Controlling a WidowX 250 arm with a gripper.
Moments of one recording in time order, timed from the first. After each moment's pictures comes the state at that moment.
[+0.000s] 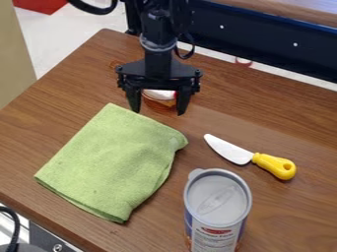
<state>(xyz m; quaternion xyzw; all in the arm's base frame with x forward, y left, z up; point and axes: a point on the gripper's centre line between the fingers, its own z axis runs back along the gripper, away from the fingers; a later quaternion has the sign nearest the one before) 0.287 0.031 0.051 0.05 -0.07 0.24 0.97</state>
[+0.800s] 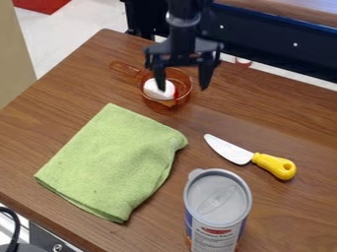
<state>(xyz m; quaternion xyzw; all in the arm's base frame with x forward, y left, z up) 0.348 0.031 0.056 0.02 -0.07 0.30 0.95</state>
